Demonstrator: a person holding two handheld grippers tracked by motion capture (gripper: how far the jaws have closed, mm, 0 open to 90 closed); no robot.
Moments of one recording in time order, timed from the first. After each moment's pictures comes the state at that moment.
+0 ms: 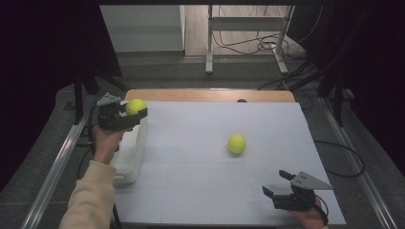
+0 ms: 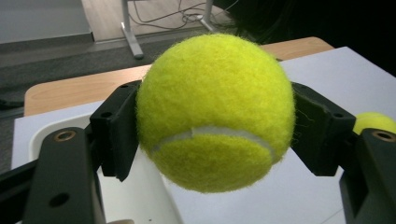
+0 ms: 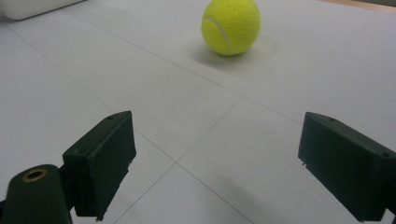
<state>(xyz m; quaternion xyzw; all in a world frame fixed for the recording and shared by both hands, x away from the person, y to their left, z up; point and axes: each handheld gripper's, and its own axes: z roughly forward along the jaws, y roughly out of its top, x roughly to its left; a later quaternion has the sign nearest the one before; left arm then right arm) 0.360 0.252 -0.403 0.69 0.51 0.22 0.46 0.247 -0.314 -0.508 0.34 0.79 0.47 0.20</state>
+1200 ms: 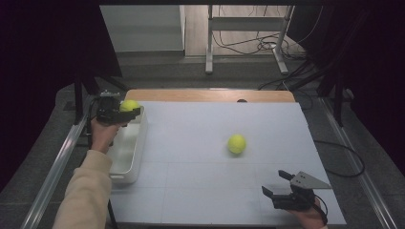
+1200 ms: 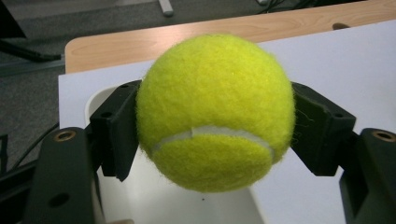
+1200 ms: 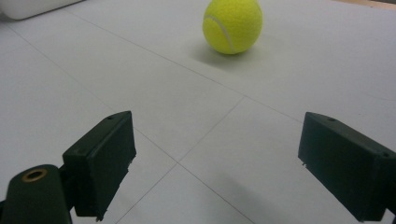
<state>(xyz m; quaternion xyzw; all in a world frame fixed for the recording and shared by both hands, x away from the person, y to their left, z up) 0.401 0.279 -0.426 0.70 0.57 0.20 0.37 0.248 -0.313 -0.509 0.34 0.79 0.47 0.20</state>
